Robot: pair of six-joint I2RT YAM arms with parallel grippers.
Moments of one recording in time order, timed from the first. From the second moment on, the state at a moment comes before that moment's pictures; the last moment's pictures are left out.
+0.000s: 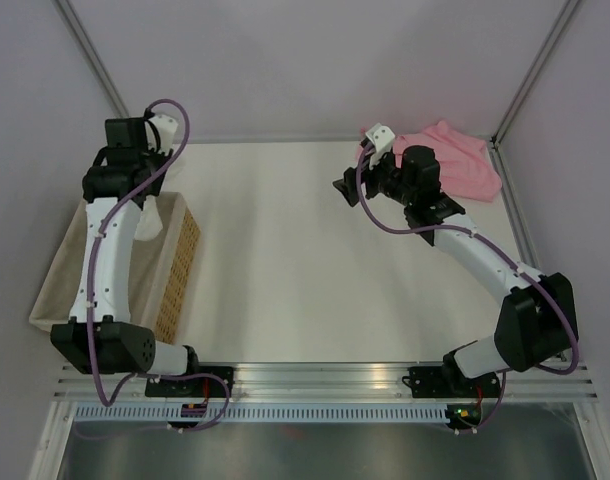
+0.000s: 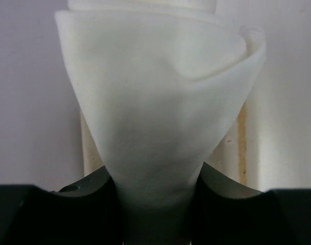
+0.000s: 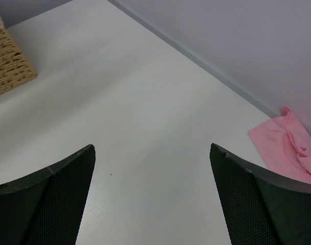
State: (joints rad) left arm -0.01 1.42 1.64 -0.89 -0.23 0.46; right arm 0.38 1.44 1.11 0.14 -0.35 -0.15
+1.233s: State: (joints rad) left arm 0.38 1.71 1.14 -0.64 0.04 0.34; right arm 0.45 1.45 1.12 0.08 -0.31 -0.12
